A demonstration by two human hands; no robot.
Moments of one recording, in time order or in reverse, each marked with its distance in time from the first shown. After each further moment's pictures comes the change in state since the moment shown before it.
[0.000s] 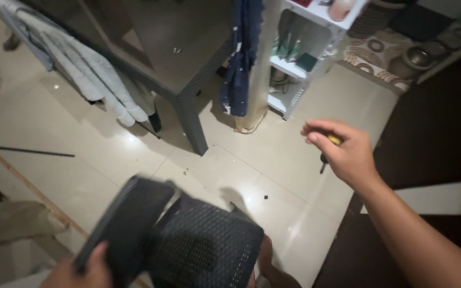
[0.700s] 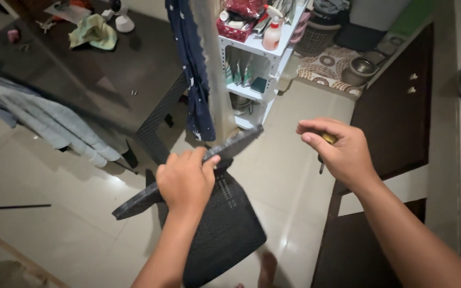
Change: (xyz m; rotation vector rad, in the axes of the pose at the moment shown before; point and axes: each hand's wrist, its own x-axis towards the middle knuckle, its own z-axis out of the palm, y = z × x) left_hand 0.079 0.470 -0.088 -0.377 0.091 0.579; right_hand -0.024 -0.030 -0.121 -0.078 0.178 -0.132
